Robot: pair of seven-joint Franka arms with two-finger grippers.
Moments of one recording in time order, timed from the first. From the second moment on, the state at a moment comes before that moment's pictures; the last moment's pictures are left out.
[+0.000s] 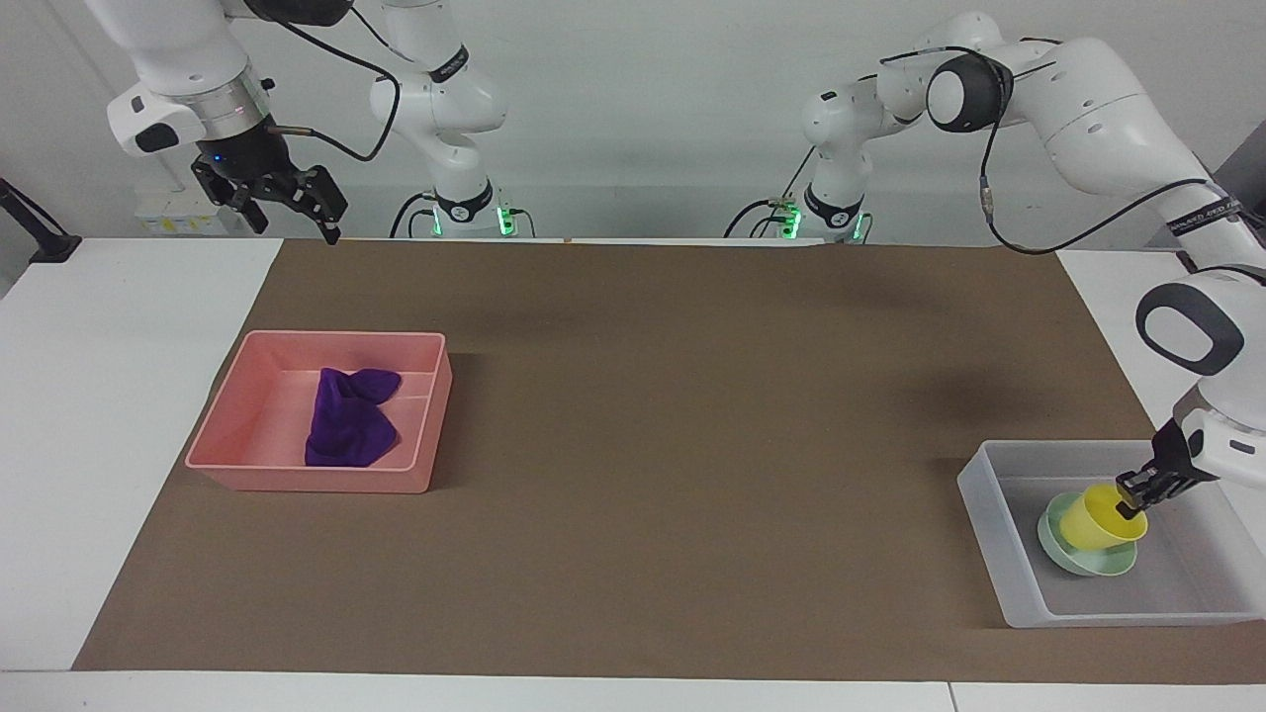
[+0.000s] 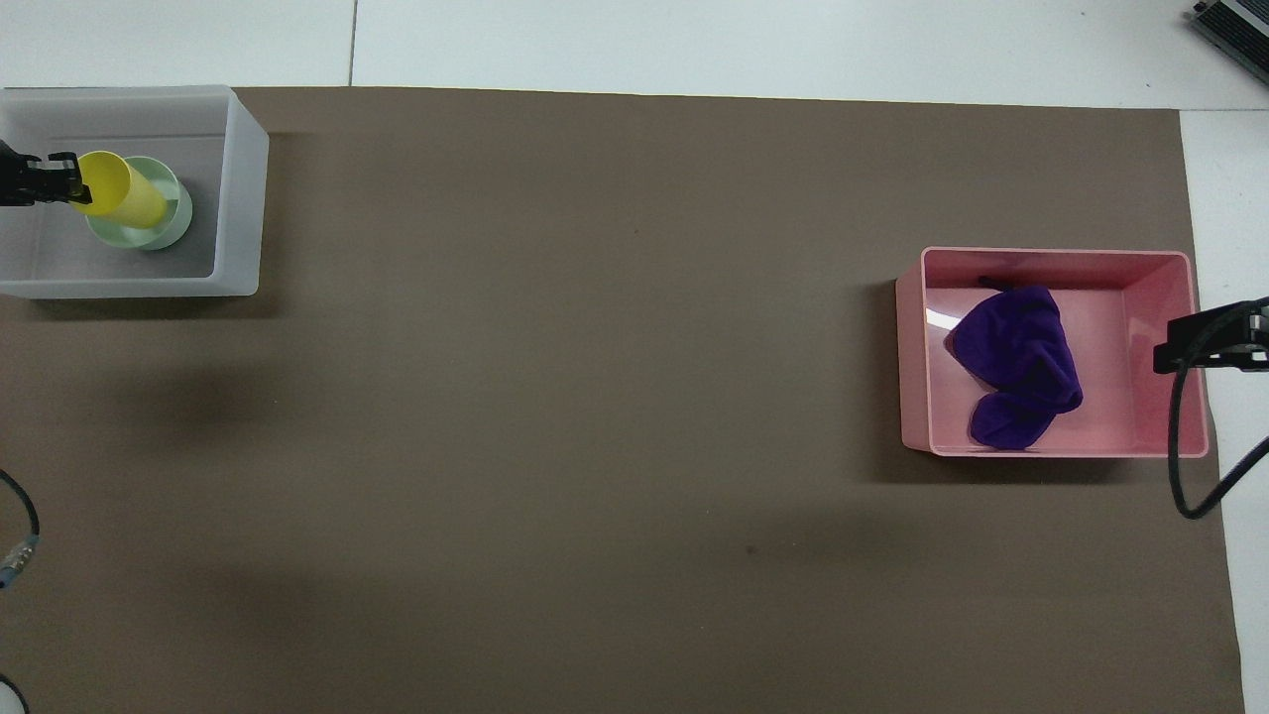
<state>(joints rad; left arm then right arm) 0.27 0.66 -0.04 -1.26 -0.06 2.11 0.09 0.00 -0.06 -0.06 -1.57 -0.02 1.46 0.11</state>
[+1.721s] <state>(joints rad) 0.08 0.15 -0.06 -1.68 0.00 2.06 0.23 0.00 -0.06 -0.06 -1.57 -0.02 1.47 0.11</state>
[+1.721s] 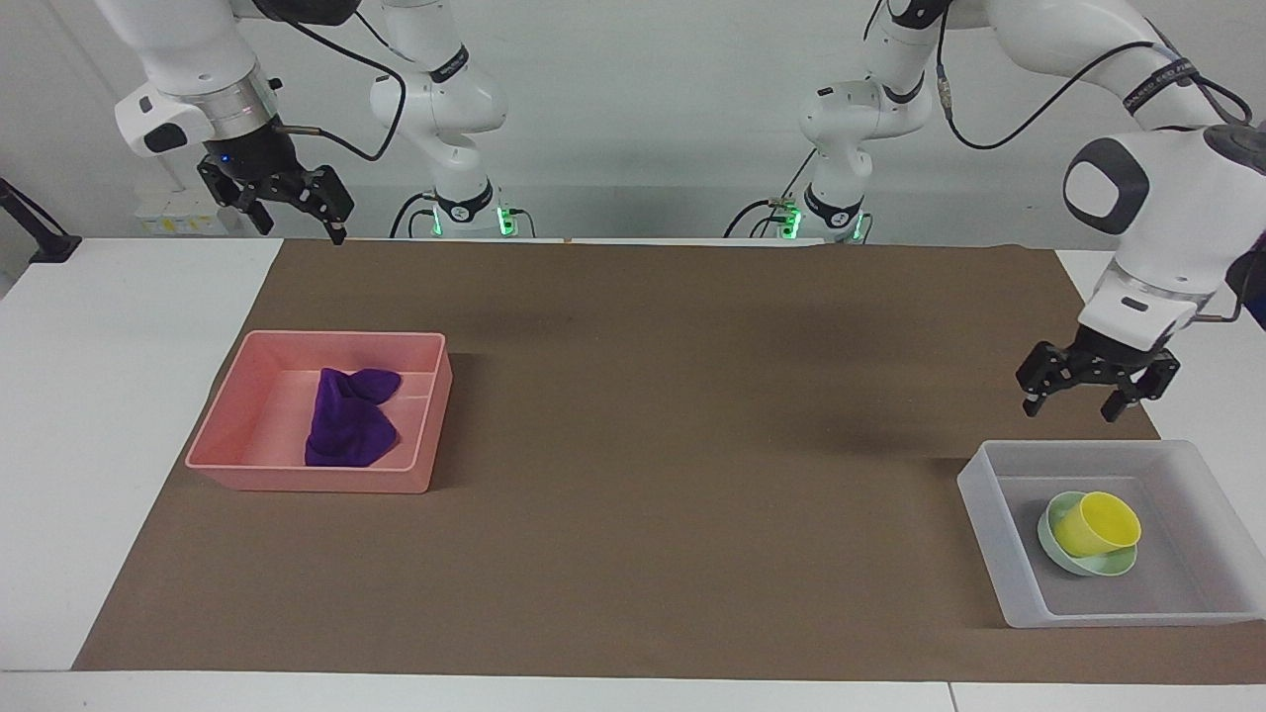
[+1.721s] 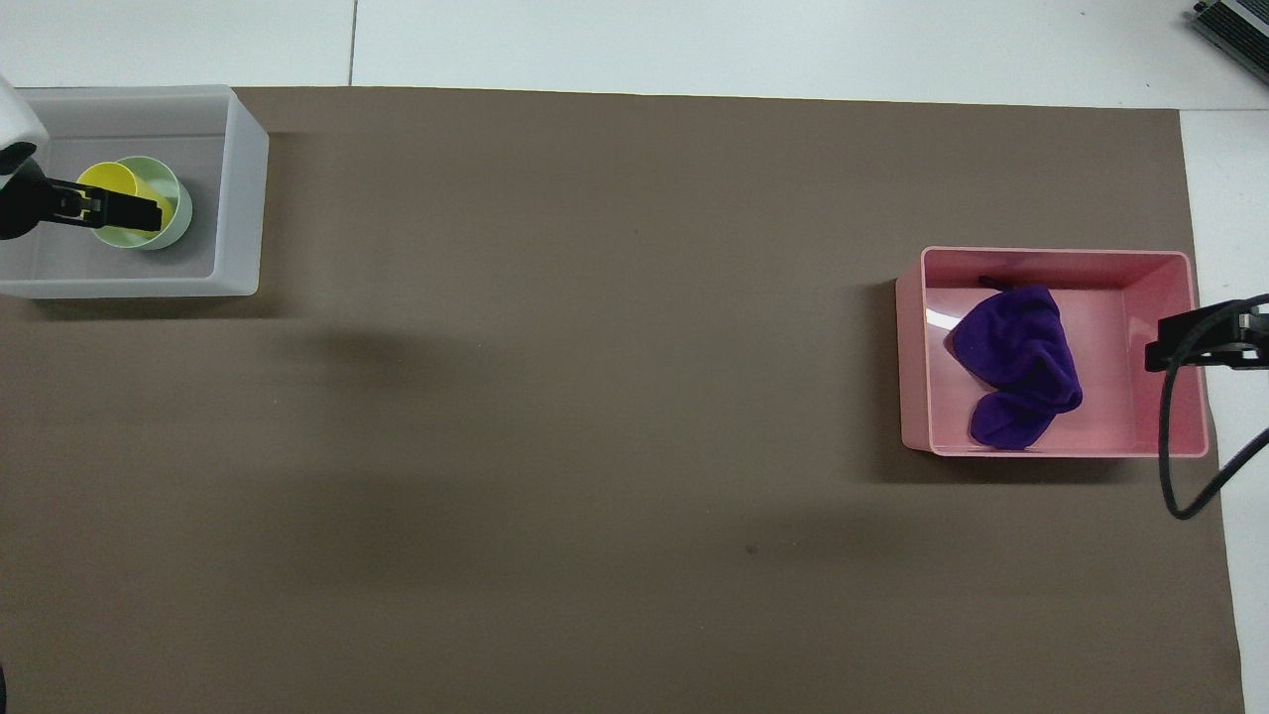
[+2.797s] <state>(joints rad) -0.05 0.03 -0.07 -1.57 0.00 1.66 0.12 0.00 -0.07 -0.06 -1.57 -0.02 1.48 0.11</state>
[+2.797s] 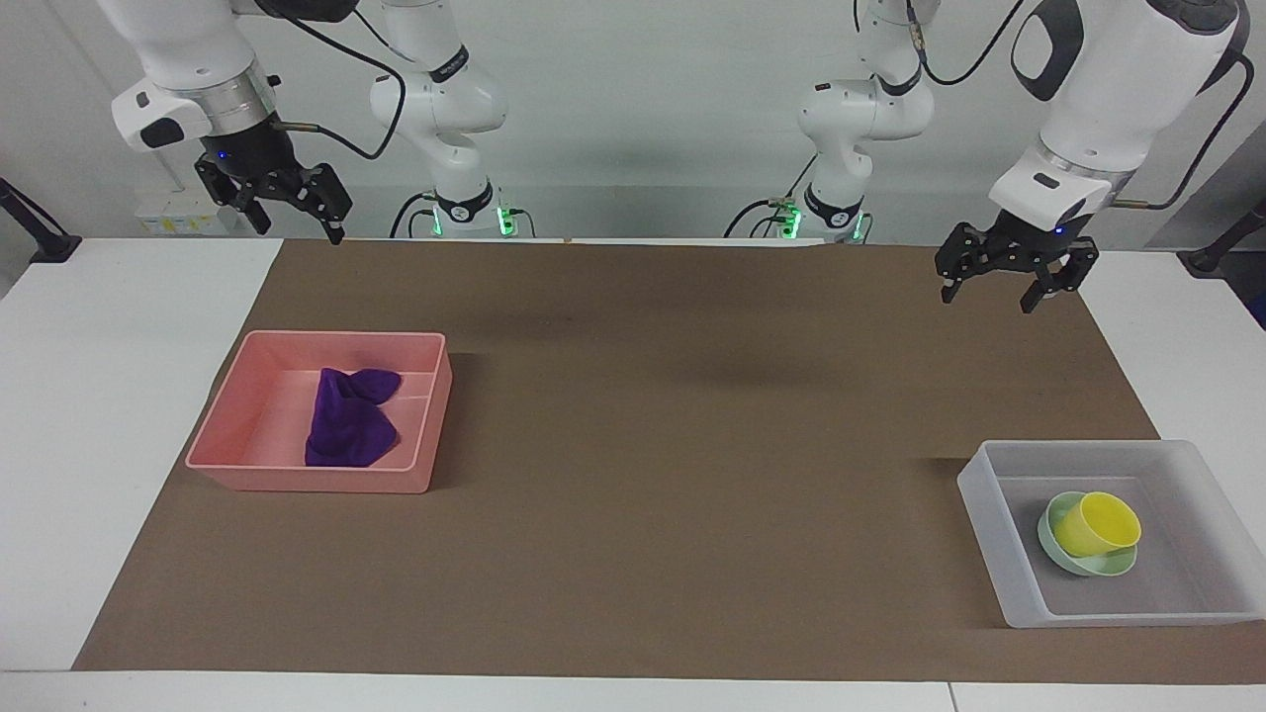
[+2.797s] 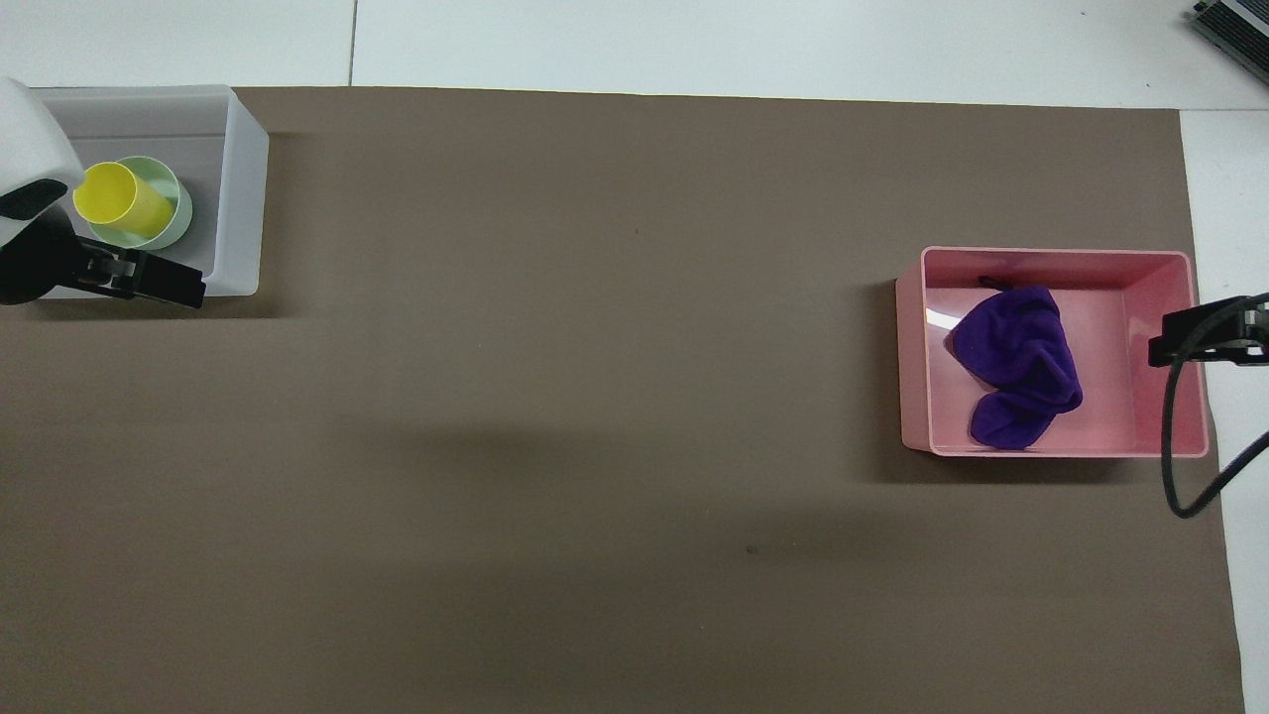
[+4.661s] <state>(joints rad) -0.08 -0.02 0.00 -1.56 -0.03 1.53 0.12 0.00 -0.07 -0.05 -1.57 -0.02 1.48 0.11</state>
